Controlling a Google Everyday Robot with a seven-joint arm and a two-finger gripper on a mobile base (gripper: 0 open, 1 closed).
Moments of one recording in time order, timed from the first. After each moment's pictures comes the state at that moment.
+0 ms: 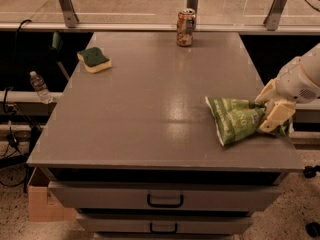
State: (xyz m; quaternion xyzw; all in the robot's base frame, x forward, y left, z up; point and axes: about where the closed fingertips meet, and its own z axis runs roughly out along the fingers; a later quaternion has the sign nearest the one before) arm 0.537 -0.270 0.835 -0.63 0.75 0.05 0.22
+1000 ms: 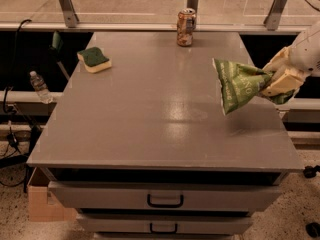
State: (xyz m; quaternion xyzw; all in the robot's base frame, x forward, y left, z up) arm 0.552 -0.266 0.914 -0.62 0.73 0.02 0.29
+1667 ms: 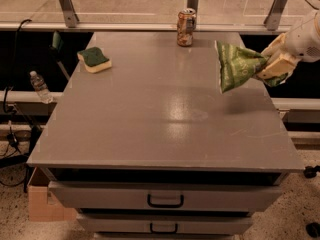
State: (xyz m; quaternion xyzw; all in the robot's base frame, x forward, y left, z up) arm 0.609 -0.280 0.921 -0.59 0.74 -0.01 0.32
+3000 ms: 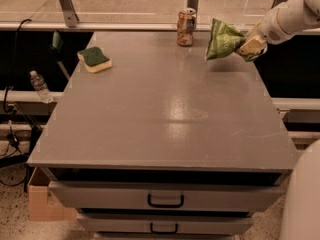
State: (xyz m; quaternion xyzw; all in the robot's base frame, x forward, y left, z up) arm 0.763 -0.289 0.903 -0.49 0.78 -0.05 0.38
